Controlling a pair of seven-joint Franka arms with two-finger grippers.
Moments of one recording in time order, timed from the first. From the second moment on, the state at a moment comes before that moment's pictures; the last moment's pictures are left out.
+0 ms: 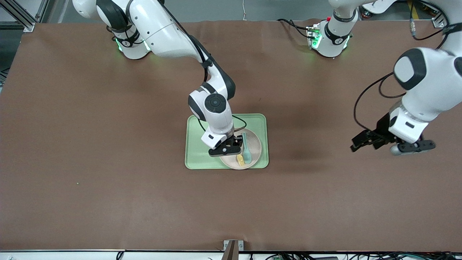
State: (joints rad) left arm 0.25 0.10 -0.33 -1.91 -0.09 2.22 -0.19; right arm 0.82 0.87 -0.13 -1.38 0.06 2.43 0.63
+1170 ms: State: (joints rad) left arm -0.06 -0.11 0.01 -1.68 -0.02 1.77 0.01; right arm 0.85 0.89 -0.13 -1.35 0.06 2.36 0.74
